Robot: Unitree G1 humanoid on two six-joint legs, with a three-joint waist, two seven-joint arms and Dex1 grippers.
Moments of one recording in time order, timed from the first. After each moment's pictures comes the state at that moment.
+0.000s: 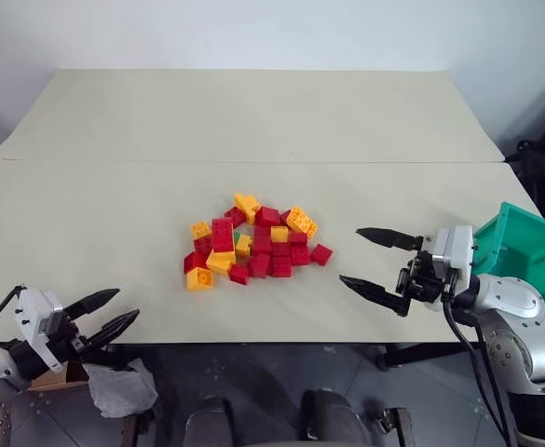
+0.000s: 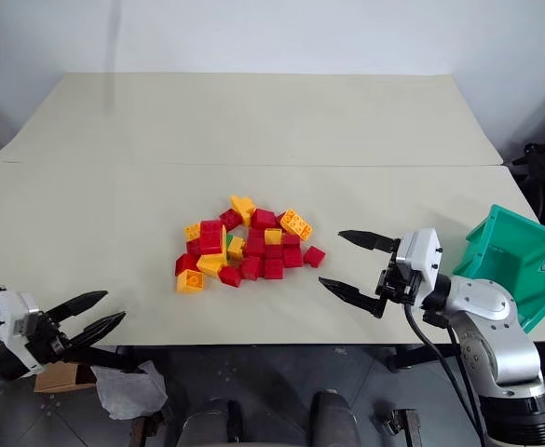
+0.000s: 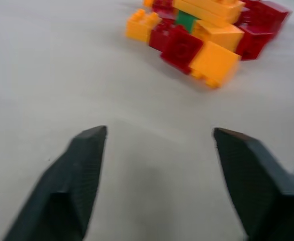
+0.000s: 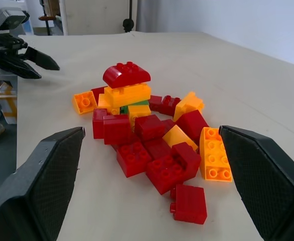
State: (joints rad) left arm 0.25 0.68 0.50 -0.06 -0.57 0.11 -1.03; right arm -0.12 -0.63 -0.15 -0.29 0.57 0.17 1.04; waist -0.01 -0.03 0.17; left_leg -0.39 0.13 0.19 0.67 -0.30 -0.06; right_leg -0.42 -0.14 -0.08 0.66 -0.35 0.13
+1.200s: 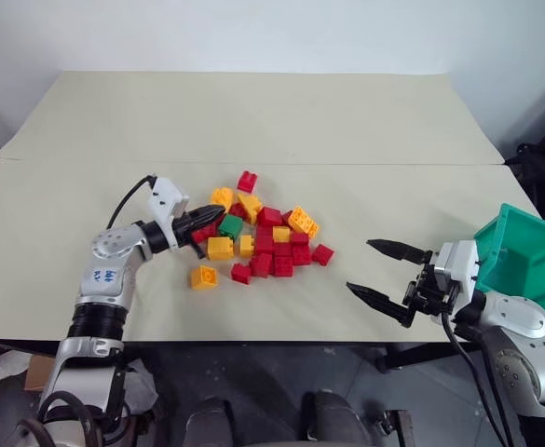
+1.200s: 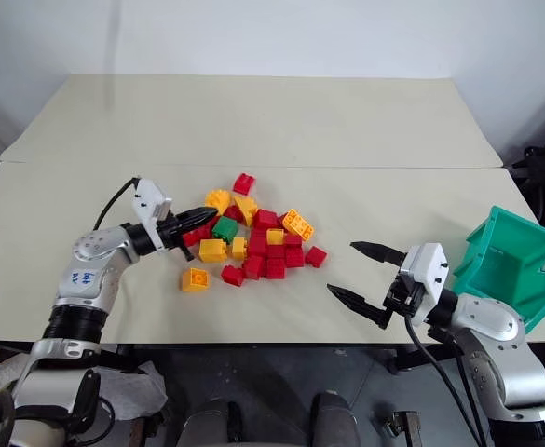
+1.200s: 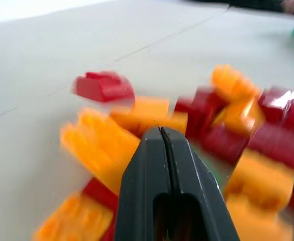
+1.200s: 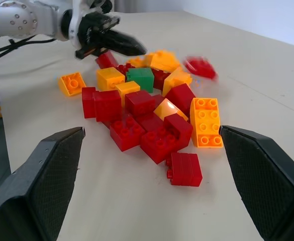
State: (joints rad) left arm -0.57 0.51 0.06 0.41 -0.29 0.09 -0.88; right arm -0.02 -0.63 -0.16 -0.35 0.55 0.17 0.95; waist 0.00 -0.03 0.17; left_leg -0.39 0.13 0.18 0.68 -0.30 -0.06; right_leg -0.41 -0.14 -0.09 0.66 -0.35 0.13
